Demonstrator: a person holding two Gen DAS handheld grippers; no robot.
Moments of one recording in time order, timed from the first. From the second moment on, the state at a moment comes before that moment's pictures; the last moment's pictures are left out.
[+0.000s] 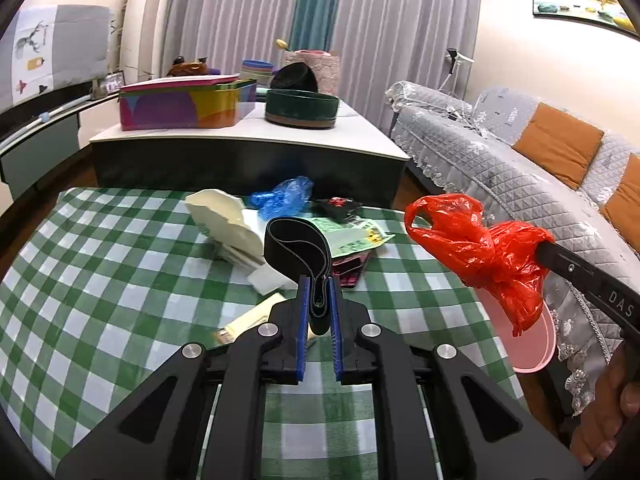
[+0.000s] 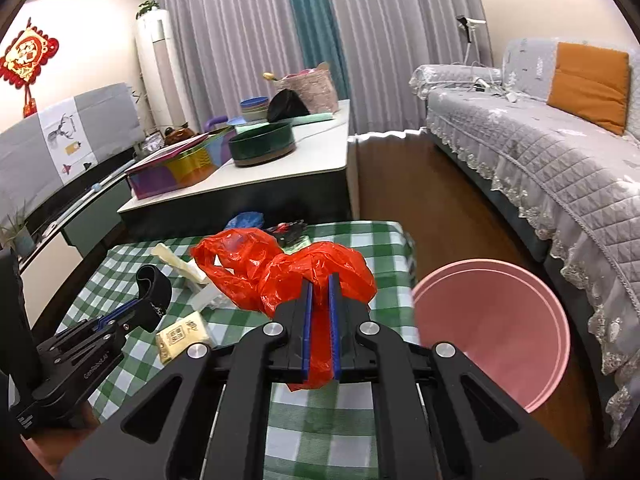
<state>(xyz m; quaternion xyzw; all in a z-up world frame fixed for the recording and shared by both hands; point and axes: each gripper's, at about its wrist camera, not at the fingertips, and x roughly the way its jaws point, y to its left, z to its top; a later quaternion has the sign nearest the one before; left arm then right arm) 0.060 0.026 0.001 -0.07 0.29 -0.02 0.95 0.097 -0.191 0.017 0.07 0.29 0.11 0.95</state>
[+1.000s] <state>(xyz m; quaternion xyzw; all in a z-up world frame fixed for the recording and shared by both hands) 0.091 -0.097 0.001 -0.05 0.29 -0.12 0.95 0.090 -0.319 0.015 0.11 0.27 -0.01 0.96</state>
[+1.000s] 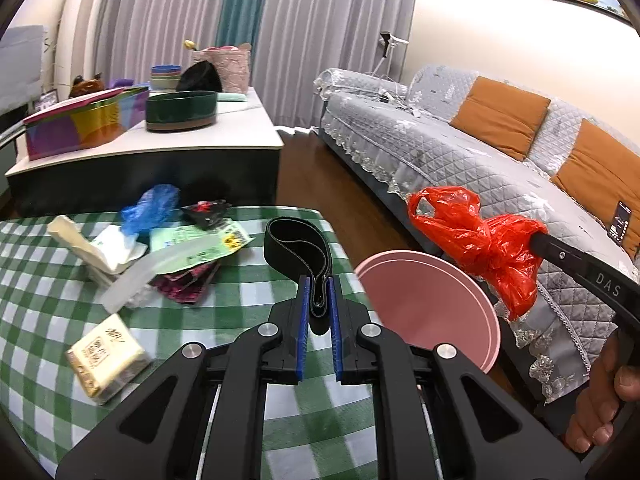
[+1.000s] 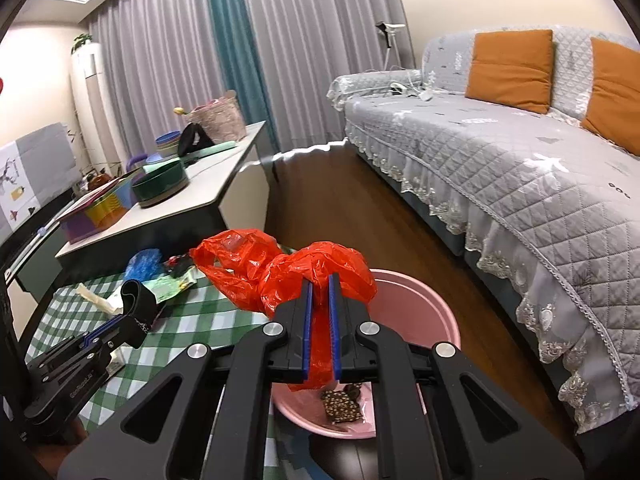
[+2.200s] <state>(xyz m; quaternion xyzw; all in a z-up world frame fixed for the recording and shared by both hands) 0.133 -0.183 -0.017 -0.01 0.32 -0.21 0.92 0.127 -0.366 -0.004 0.15 0.29 -0.07 0.94</state>
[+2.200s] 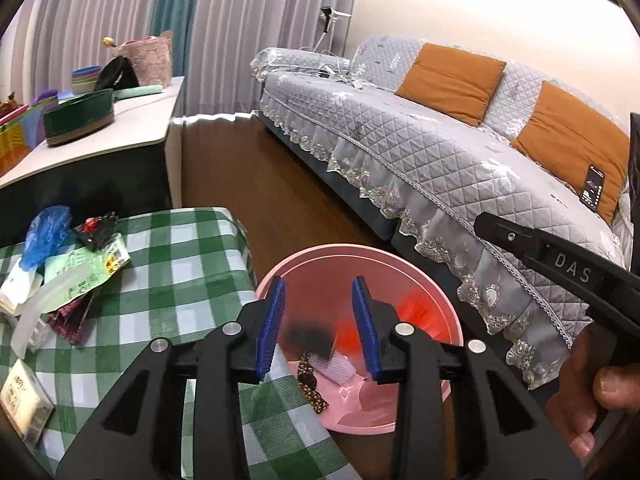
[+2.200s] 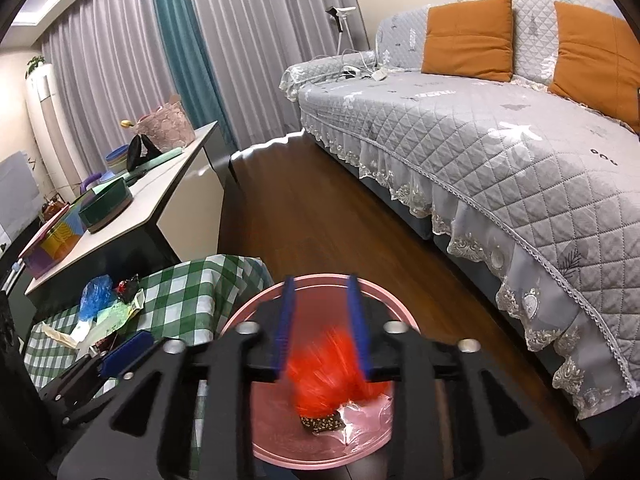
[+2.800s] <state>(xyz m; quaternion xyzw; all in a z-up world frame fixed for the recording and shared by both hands) 0.079 -0.120 0.022 -0.02 0.29 -0.16 0.94 0.107 -0.326 0.020 0.12 0.28 -0.04 0.95</state>
